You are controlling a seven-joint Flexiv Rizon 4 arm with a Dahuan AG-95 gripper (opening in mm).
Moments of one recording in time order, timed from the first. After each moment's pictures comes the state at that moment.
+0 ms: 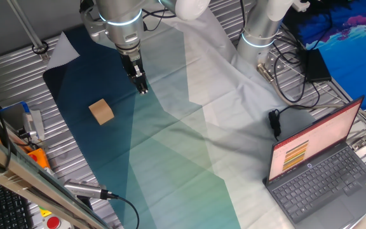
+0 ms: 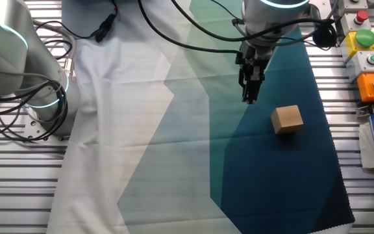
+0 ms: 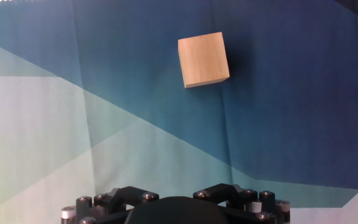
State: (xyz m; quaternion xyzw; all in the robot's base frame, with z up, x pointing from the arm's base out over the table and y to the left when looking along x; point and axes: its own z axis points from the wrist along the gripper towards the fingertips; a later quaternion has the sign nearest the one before) arm 0.500 0.000 0.170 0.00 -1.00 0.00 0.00
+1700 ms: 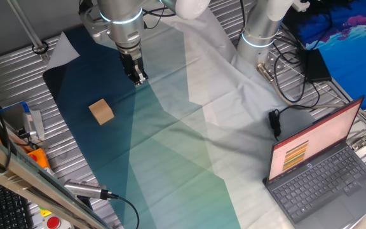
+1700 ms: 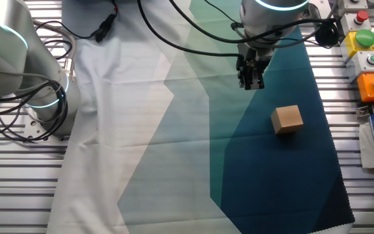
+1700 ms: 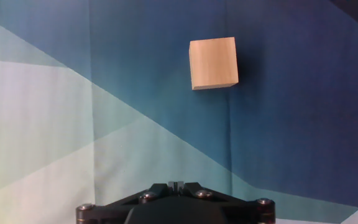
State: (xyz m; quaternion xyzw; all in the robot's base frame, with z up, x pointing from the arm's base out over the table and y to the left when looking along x) arm 0.500 0.000 0.170 0.04 -1.00 -0.01 0.00
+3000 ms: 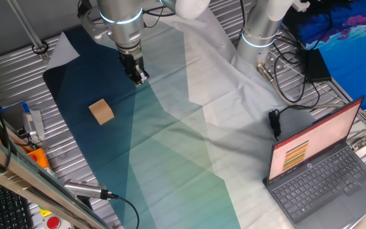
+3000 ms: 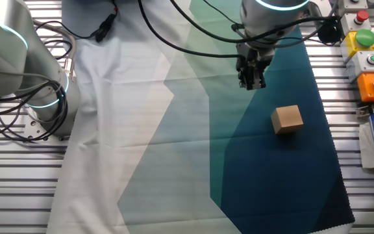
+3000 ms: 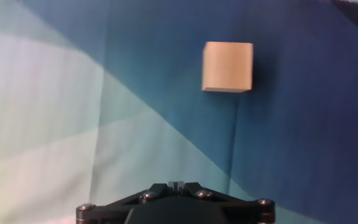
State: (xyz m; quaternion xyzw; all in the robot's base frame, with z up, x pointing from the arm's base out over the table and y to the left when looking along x) arm 0.493 0.000 0.168 0.14 -0.99 -0.01 0.00
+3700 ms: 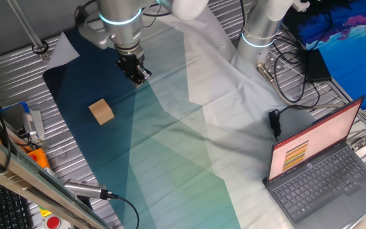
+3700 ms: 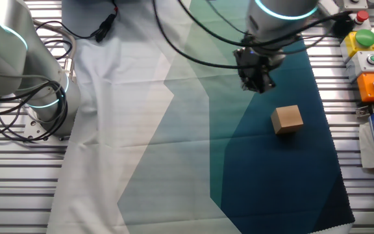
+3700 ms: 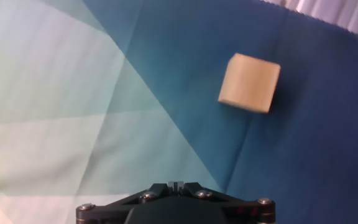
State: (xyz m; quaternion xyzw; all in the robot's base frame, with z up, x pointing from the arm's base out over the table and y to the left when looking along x) arm 0.512 -0.003 0.159 0.25 -0.97 -0.02 0.01
